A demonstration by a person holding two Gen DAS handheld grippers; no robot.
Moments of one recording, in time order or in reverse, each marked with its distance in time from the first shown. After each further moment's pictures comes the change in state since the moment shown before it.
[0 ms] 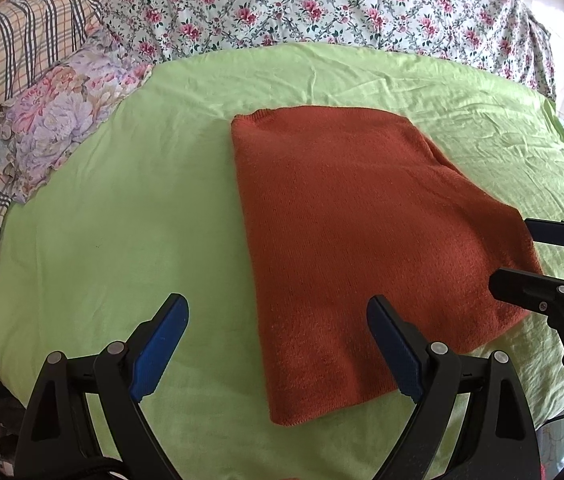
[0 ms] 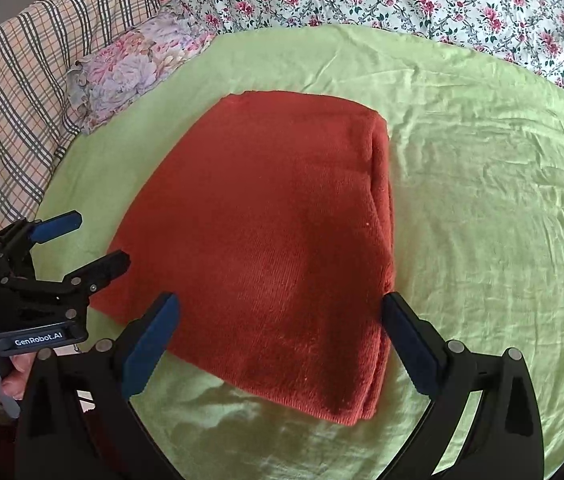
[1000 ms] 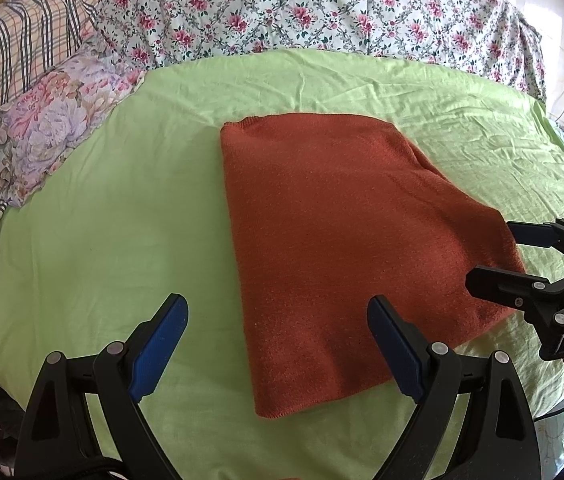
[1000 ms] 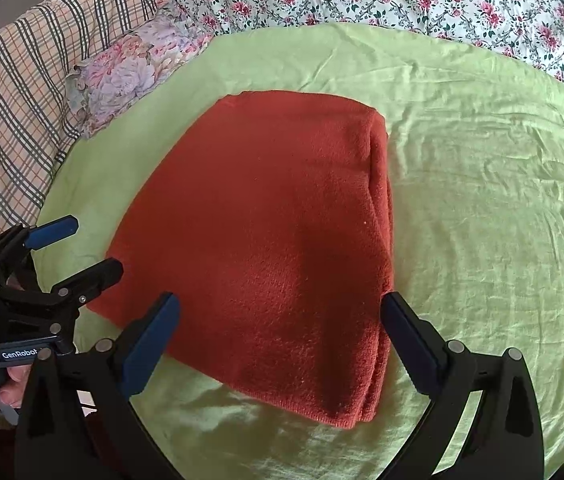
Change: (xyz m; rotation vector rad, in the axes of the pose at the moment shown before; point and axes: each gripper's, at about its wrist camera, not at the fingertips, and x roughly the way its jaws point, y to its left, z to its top) left arm -0.010 -0.008 -0.001 0.007 -0.020 -0.023; right arm 0.000 0.000 -0.002 0.024 -0.005 0.007
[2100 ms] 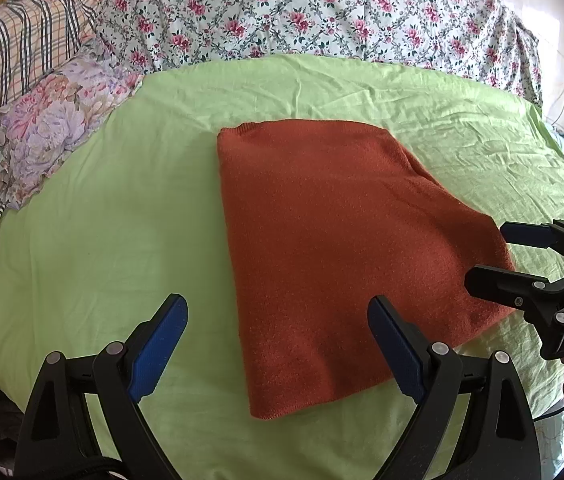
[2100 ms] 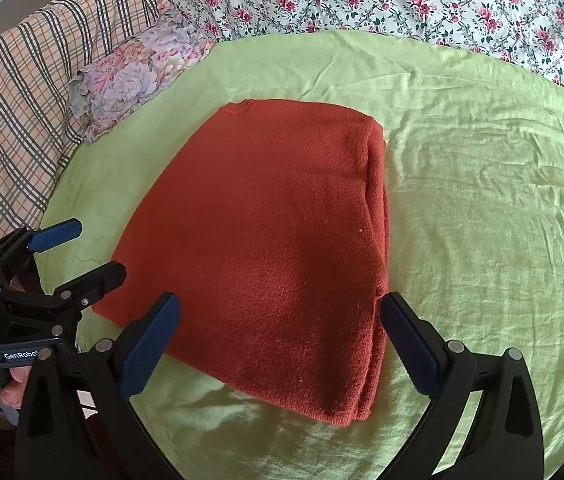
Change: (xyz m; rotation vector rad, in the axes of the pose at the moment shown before) left arm -0.005 0.001 0.003 -0.003 -0.012 -0.019; right arm -0.006 -0.001 0.002 -0.001 -0.017 0.005
